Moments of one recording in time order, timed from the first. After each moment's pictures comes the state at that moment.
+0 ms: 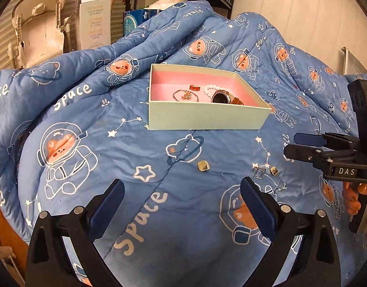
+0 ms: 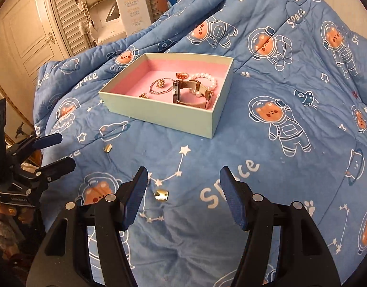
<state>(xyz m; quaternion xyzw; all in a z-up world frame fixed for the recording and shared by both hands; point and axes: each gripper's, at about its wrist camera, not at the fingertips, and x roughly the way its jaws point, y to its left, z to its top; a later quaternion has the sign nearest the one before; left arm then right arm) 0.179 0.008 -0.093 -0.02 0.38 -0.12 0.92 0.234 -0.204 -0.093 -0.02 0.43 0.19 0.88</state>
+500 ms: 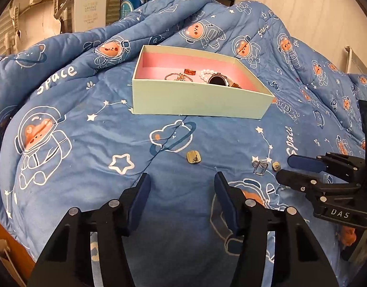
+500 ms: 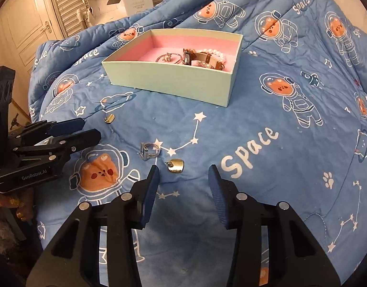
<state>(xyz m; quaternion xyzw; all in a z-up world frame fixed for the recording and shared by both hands) 0.196 -0.007 -0.114 -0.03 0.41 -0.12 0.90 0.216 -0.188 -0.122 -0.03 0.45 0.18 0.87</state>
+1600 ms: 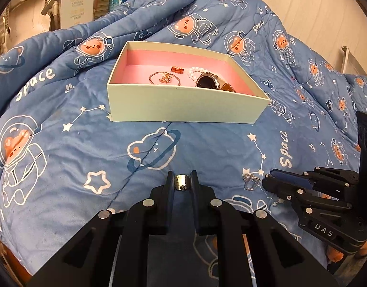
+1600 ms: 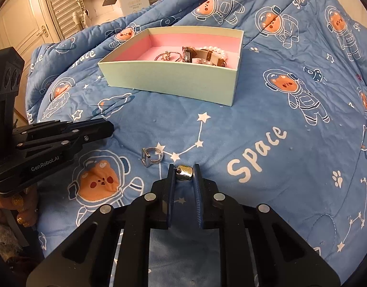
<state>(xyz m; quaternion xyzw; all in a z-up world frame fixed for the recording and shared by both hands) 0.215 -0.019 -0.113 -0.05 0.42 -0.15 0.89 0.222 -0.180 -0.127 -0.02 0.45 0.17 0.87</state>
